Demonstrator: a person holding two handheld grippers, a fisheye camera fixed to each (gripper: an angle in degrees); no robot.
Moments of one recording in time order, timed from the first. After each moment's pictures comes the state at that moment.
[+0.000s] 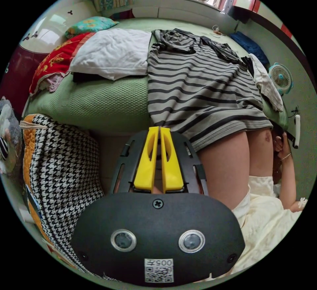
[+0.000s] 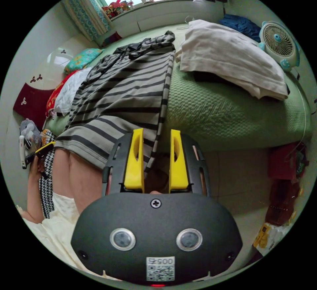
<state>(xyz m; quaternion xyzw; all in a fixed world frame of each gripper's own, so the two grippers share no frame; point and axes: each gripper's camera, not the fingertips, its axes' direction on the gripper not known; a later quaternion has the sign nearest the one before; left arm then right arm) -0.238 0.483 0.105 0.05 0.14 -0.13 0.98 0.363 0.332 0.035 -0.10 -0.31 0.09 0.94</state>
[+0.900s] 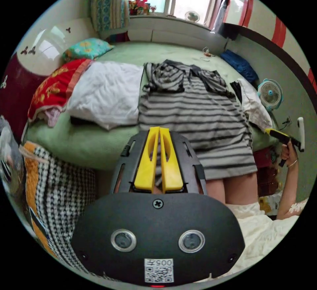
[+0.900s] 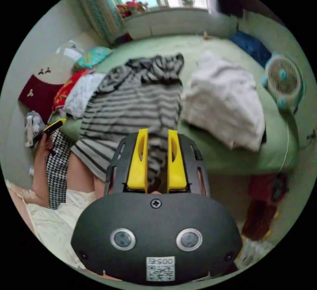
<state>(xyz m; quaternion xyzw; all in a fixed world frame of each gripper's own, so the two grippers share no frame) -0.241 0.232 0.103 0.19 0.14 -0.10 0.97 0.360 0.135 0.033 -0.04 -0.30 0.01 0.95</state>
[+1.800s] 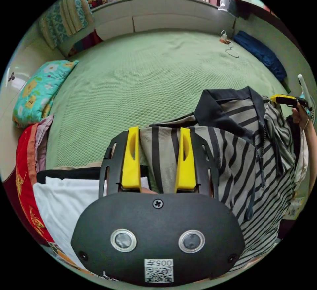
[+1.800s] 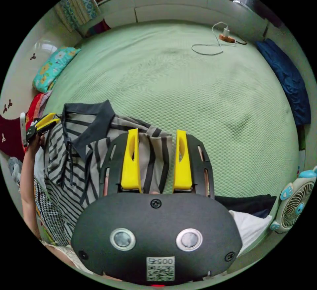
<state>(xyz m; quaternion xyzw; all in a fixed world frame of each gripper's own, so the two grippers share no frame) -0.260 -0.293 0.339 0.11 0.13 -0.03 0.98 0.251 -0.305 0.419 -0.16 -0.26 -0.02 0.95</state>
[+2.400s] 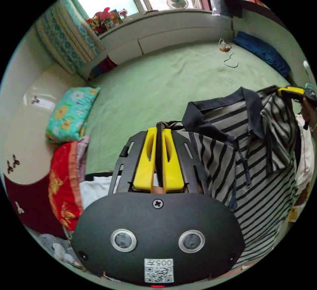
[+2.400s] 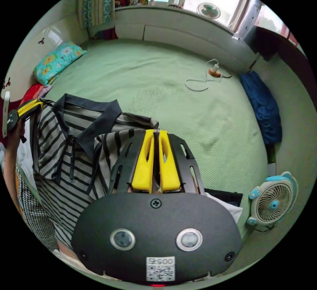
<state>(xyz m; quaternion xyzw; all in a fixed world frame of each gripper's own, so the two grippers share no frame) -0.229 -0.307 0.175 0.17 -0.05 -0.01 0.98 0.252 -0.356 0.268 -0.05 -0.16 -0.06 0.98</state>
